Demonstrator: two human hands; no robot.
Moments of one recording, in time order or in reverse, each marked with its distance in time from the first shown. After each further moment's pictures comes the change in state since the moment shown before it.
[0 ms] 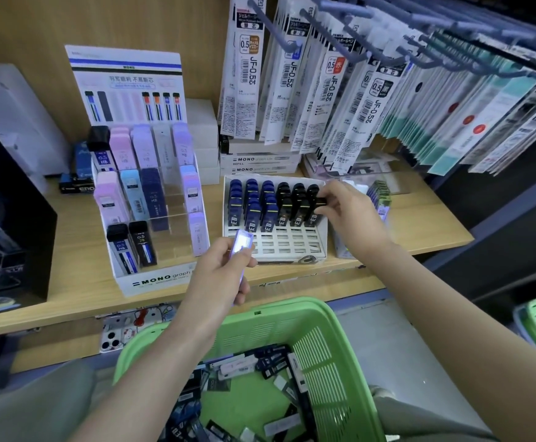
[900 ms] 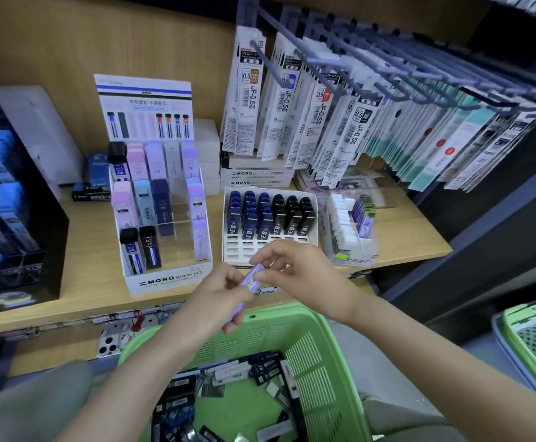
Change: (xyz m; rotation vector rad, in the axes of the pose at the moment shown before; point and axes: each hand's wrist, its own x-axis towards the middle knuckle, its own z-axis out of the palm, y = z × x) left_hand -0.021 -0.005 -0.016 0.182 -0.208 -0.061; right_hand -0.070 -0.087 -0.006 0.439 -0.394 -0.047
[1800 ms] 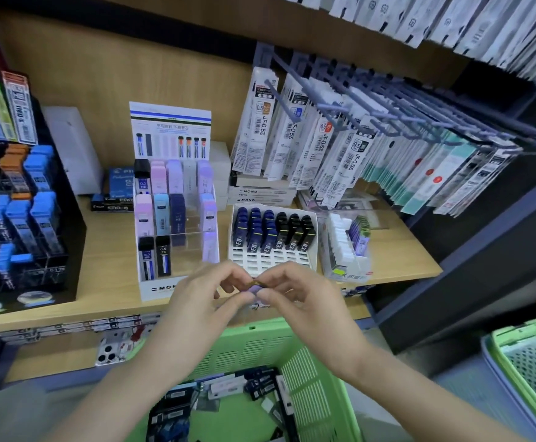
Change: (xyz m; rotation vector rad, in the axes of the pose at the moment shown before) left_hand -0.030 0.001 -0.022 0.409 0.256 0.699; right_hand -0.046 -0.040 0.015 0.093 0.211 -0.091
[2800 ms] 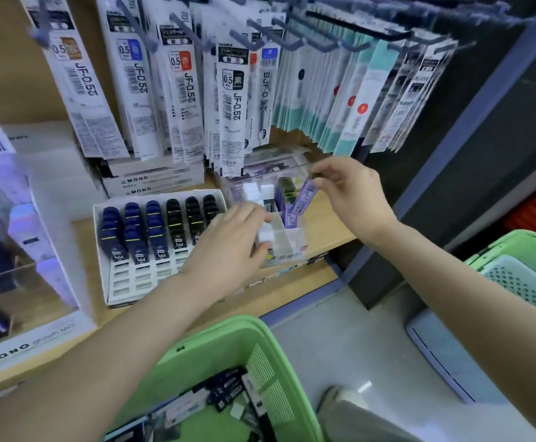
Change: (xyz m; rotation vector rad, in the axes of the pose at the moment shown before) left_hand 0.133 0.011 0.168 0.510 -0.342 0.352; right_hand 0.065 0.148 -0.182 -0.434 0.455 0.073
